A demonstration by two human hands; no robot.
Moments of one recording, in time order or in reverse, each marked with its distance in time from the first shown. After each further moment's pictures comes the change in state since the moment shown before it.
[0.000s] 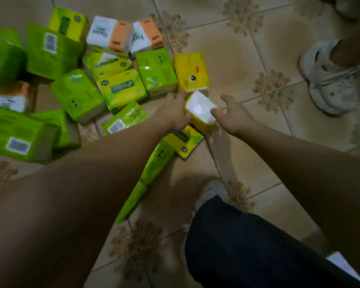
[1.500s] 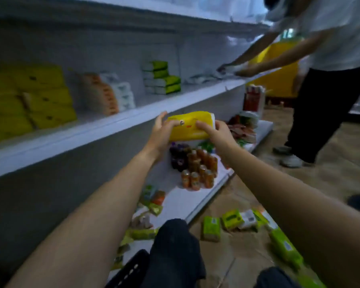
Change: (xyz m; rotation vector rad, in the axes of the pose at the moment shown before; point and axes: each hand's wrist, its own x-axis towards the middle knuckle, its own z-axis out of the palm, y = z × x) left_hand -0.846 -0.091 -0.230 -0.961 1.683 0.024; right_hand -0.698 -0.446 0.022 0.604 -0.562 -1.230
